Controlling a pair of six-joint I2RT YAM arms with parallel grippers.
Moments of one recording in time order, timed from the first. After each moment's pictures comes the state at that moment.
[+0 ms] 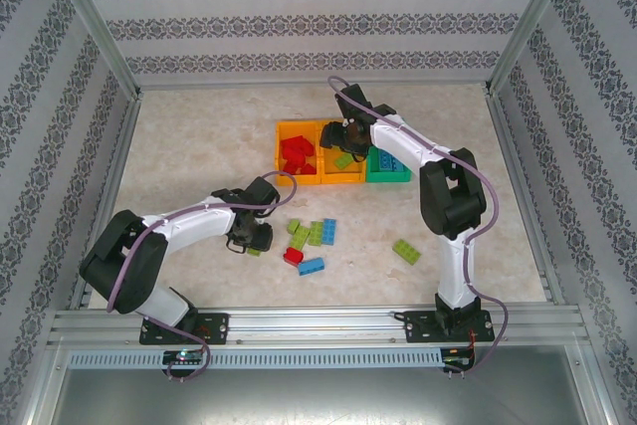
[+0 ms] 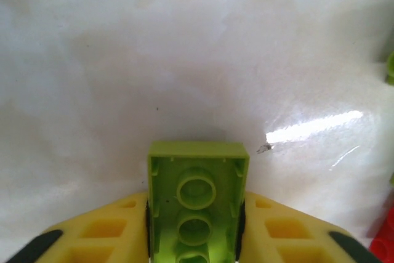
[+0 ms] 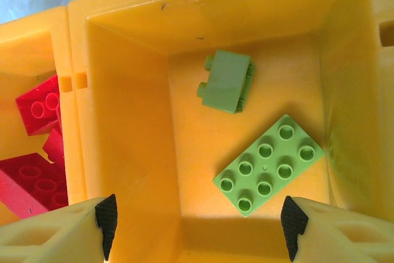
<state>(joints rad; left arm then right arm) -0.58 1.52 0.79 -0.68 0.01 -0.37 0.43 2.08 1.69 -0.67 -0.07 0.61</state>
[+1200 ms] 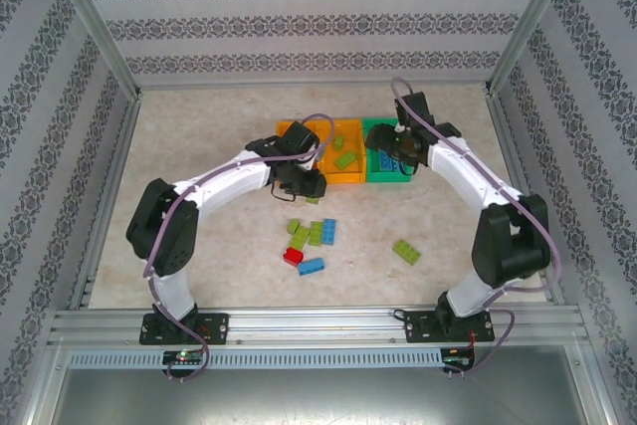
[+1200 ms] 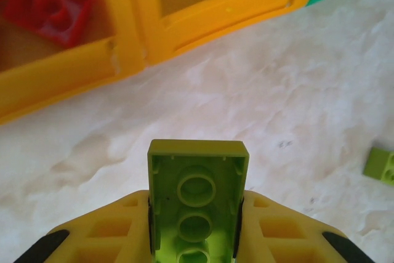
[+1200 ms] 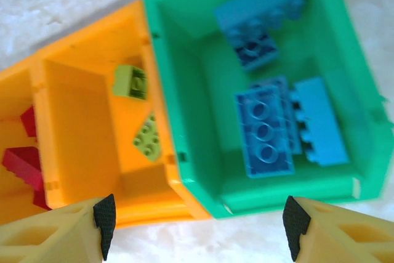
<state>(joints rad) -0.62 1.84 1.42 -0.68 0.24 -0.42 0.25 1.59 1.25 -0.60 -0.08 0.61</state>
